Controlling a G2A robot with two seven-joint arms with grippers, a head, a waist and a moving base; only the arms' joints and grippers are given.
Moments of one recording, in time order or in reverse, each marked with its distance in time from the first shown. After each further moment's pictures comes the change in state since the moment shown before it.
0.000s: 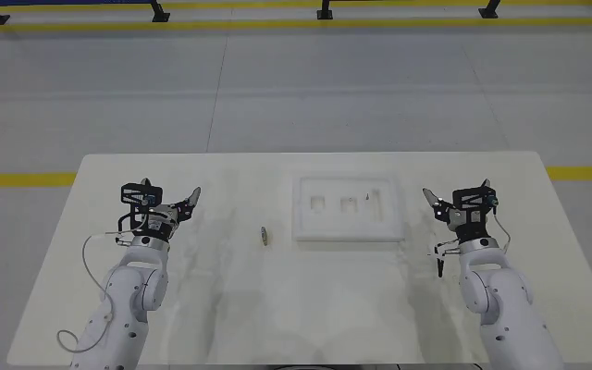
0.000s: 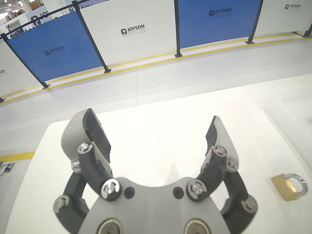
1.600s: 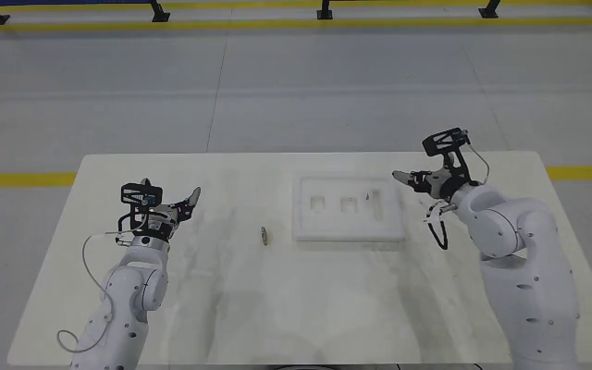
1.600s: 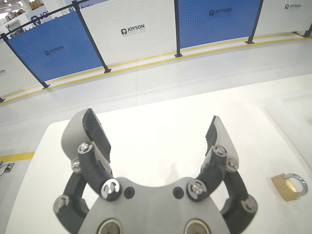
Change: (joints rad) left arm 0.000 0.000 0.000 0.000 0.000 0.000 0.000; right arm 0.371 0.013 -0.081 -0.114 0.275 -0.165 0.938
